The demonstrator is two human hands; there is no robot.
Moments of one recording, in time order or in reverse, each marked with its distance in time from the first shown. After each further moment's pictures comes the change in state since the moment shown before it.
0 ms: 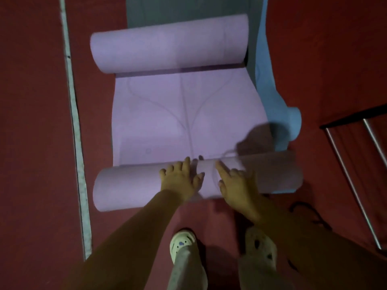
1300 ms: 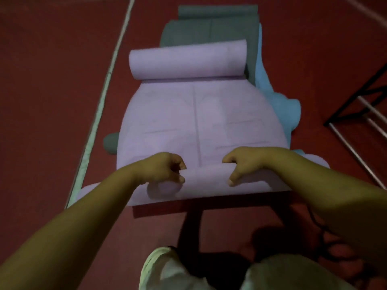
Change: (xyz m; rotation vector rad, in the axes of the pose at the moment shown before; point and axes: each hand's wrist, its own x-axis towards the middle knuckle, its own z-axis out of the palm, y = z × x) left_hand -0.123 -0.056 0.120 -0.417 0.011 0.305; right_hand -0.095 0.013 0.064 0.212 -0.415 -0.316
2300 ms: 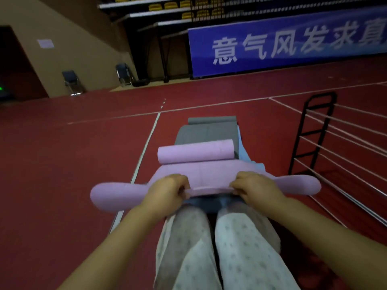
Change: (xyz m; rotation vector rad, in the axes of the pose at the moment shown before) left_hand -0.319 0.138 0.075 0.500 0.810 0.381; right_hand -0.324 -0.126 0.098 -0.410 0.935 -0.109
